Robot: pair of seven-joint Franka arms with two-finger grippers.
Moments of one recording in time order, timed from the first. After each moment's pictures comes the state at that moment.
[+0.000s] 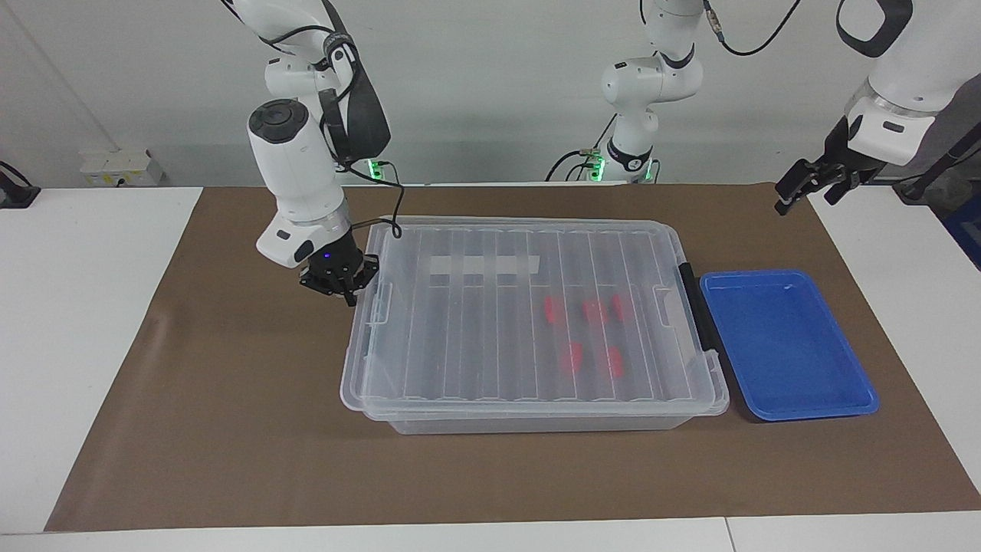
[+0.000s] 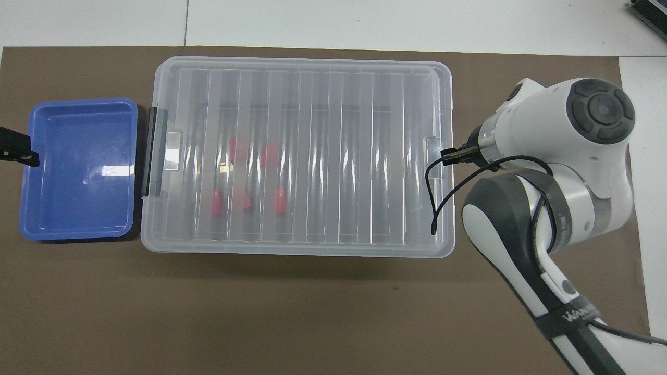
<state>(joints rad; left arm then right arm) 0.08 0.06 -0.02 -1.48 0.00 1.49 -0.10 0.02 0.14 0.23 -1.81 -0.02 2.06 0.05</state>
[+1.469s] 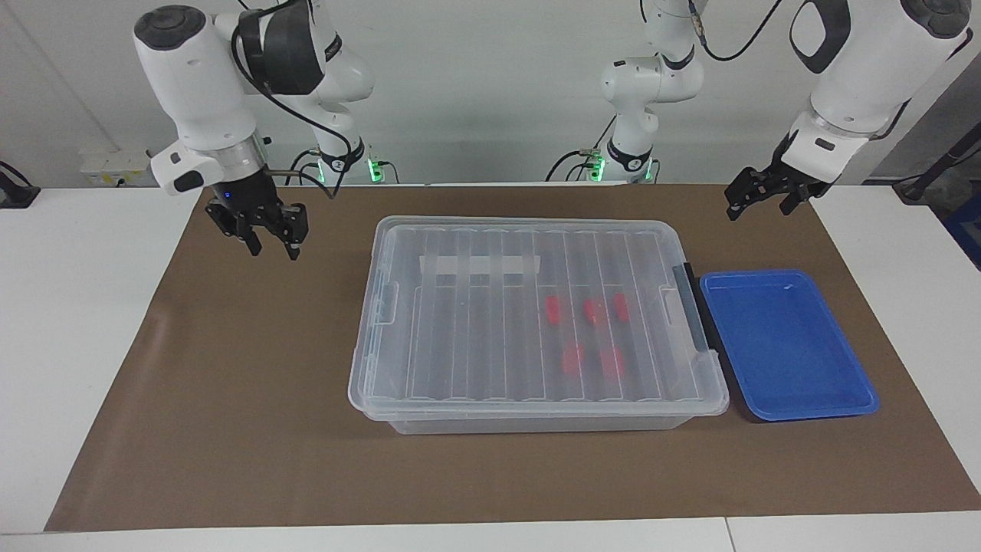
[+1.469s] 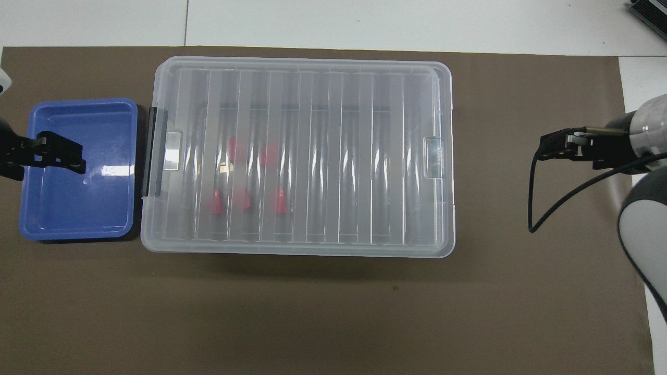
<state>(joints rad) -0.01 0.06 -0.04 -1.50 0.00 1.47 -0.10 0.01 -0.02 0.05 -1.64 -0.02 1.70 0.25</state>
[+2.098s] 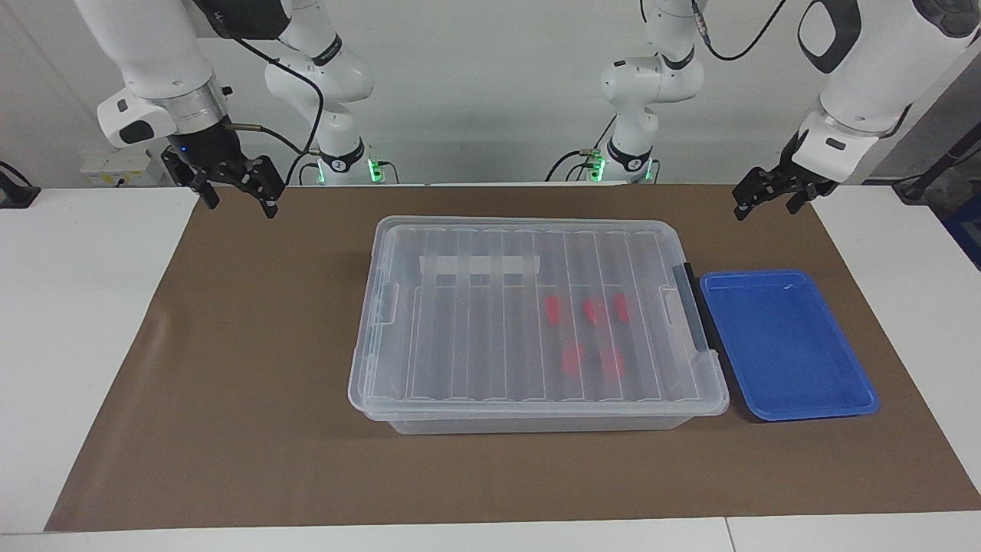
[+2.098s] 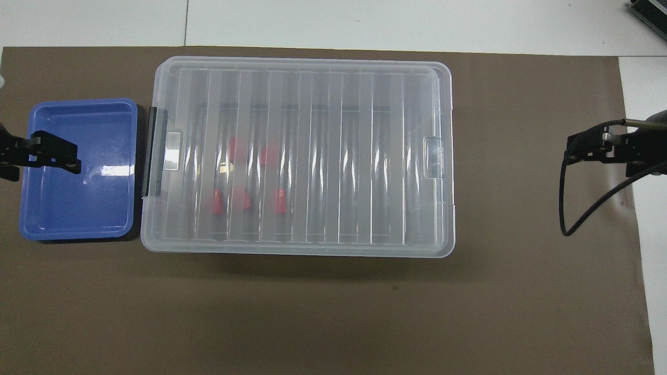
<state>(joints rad) -0.01 0.06 -0.03 -1.50 0.00 1.47 -0.10 0.01 0.01 0.02 -1.53 -0.02 1.54 0.25</state>
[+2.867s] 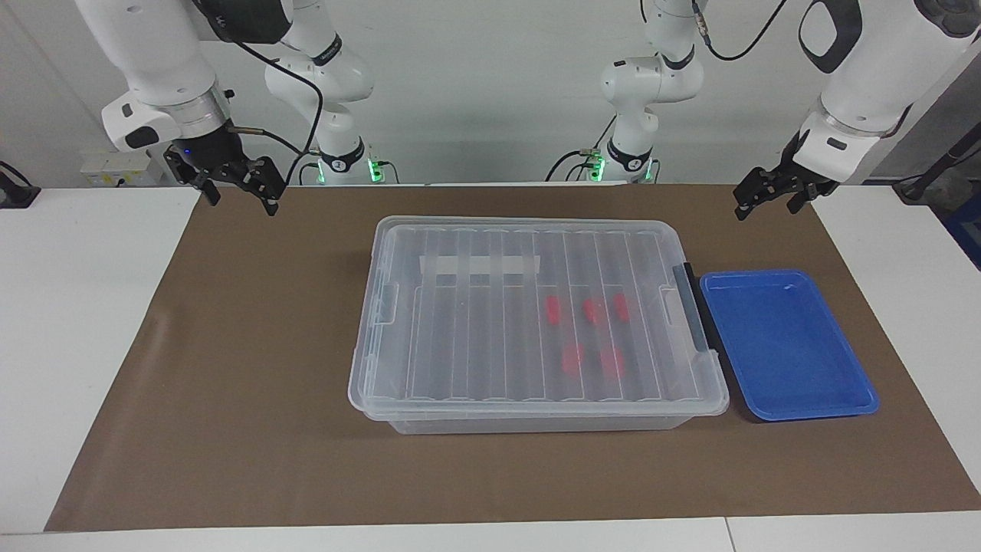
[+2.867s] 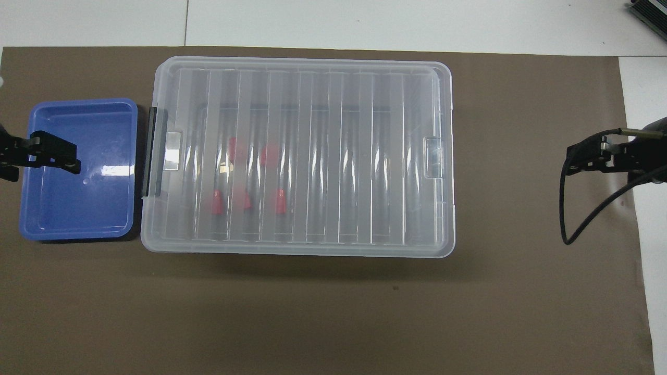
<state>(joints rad) -0.01 0.06 -0.03 -1.50 0.00 1.47 -0.10 0.02 0.01 0.02 -1.54 -0.04 1.51 0.22</state>
